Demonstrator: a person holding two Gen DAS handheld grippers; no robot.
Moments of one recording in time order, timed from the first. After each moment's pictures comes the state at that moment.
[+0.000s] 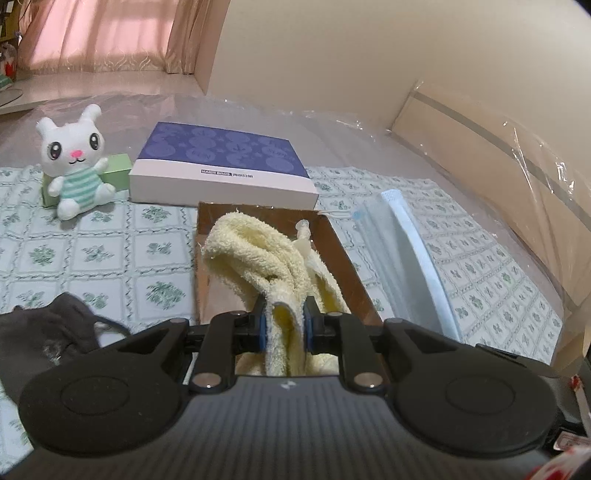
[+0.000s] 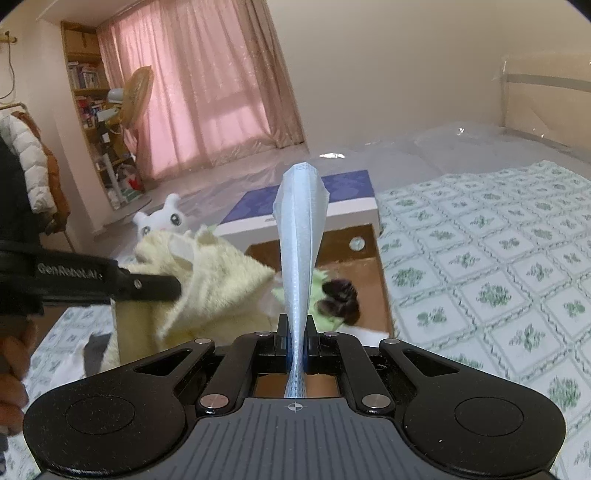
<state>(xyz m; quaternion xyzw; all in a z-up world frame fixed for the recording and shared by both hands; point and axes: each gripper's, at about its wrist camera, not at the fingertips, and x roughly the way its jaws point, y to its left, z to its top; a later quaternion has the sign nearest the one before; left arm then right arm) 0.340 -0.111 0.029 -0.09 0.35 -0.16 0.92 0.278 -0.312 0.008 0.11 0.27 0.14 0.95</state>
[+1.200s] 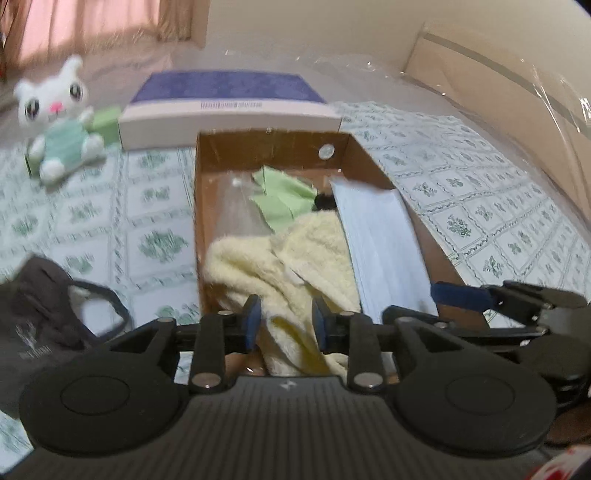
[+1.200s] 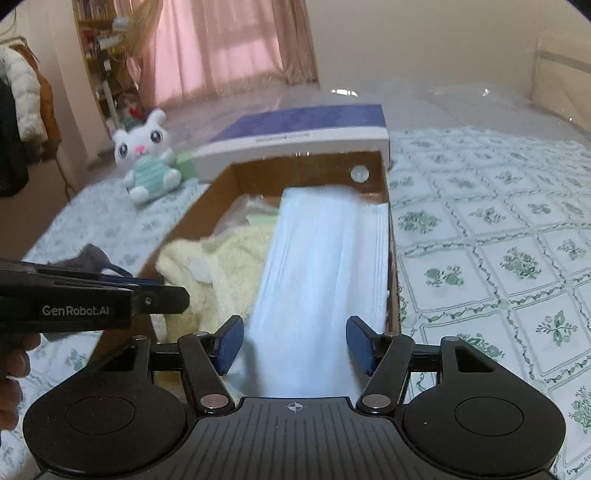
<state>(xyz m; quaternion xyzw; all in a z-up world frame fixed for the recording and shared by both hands) 0.363 -0.129 -0.048 -0.02 0.40 -0.14 0.91 0.328 -0.312 -0.058 0.05 0.36 0.17 0.92</state>
